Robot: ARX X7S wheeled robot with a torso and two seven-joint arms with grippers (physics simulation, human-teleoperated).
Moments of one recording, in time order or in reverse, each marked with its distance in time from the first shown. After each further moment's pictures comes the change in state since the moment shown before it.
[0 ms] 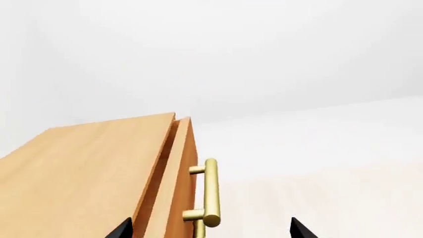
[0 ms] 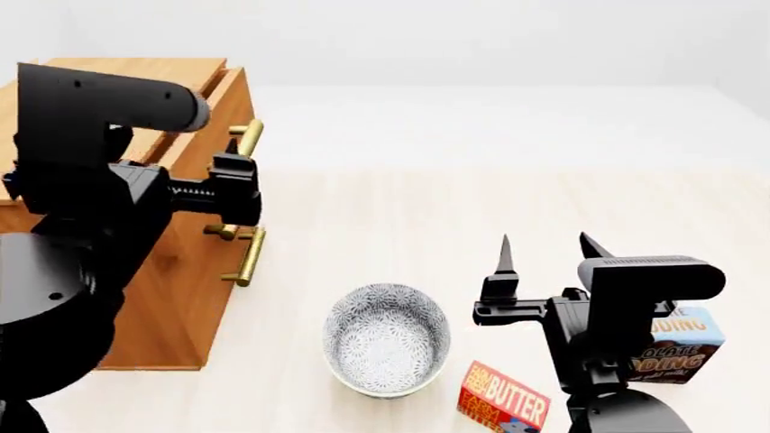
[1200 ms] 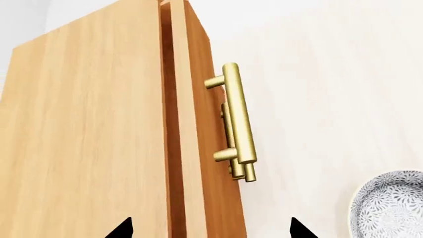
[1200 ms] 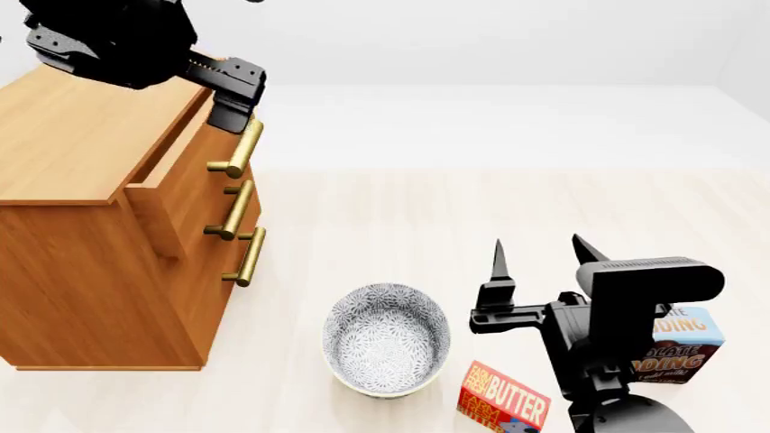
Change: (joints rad) left arm -1.192 0.340 1.650 -1.698 0.093 0.029 1.031; right arm -0.012 0.035 -0.007 -0.034 0.056 0.014 -0.002
